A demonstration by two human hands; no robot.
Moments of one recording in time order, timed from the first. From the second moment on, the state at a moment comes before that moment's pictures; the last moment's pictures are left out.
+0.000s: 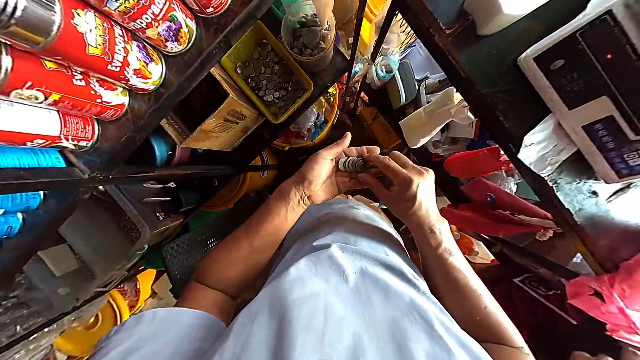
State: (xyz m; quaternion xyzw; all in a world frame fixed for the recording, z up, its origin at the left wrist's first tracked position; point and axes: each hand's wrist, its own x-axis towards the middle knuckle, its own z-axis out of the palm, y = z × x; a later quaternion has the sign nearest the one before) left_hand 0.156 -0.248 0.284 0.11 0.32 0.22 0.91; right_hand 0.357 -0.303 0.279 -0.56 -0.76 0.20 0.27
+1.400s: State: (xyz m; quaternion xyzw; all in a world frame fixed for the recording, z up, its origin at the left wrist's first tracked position) left_hand 0.151 -0.263 0.272 0.11 0.37 0.22 0.89; right_hand 0.341 -0.296 0.280 -0.57 -0.73 0.26 0.29
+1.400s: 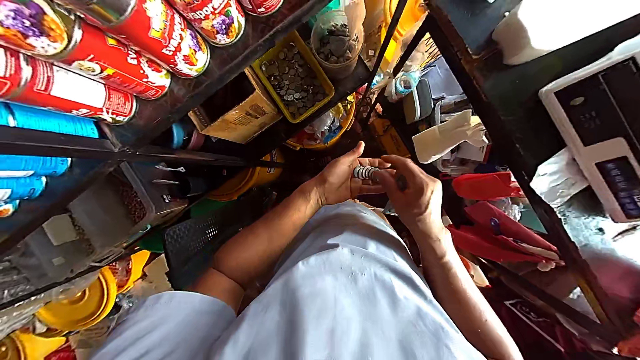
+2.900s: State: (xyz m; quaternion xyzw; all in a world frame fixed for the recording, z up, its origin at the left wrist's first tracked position) left_hand -0.088 -0.359 0.227 0.10 0.67 0.44 0.59; right_hand 0.086 -0.187 0.185 -0.44 -0.83 0.32 -0.15
